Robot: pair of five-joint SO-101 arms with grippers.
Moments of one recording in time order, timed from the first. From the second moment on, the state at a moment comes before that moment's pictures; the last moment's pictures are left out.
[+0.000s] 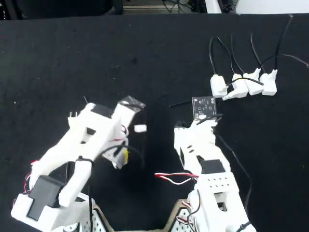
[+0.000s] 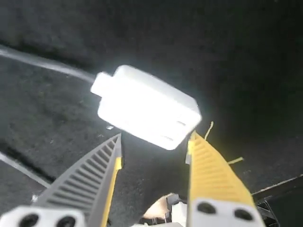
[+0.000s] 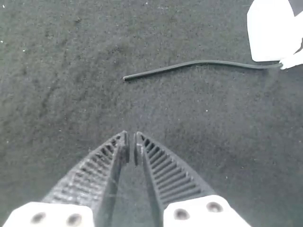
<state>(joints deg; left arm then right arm) 13.8 -12.2 38.7 75.0 -14.4 -6.0 -59.9 88.9 23.3 -4.5</state>
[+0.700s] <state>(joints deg) -4.0 -4.3 31.0 53.2 6.1 -6.1 -59.9 88.9 23.3 -4.5</state>
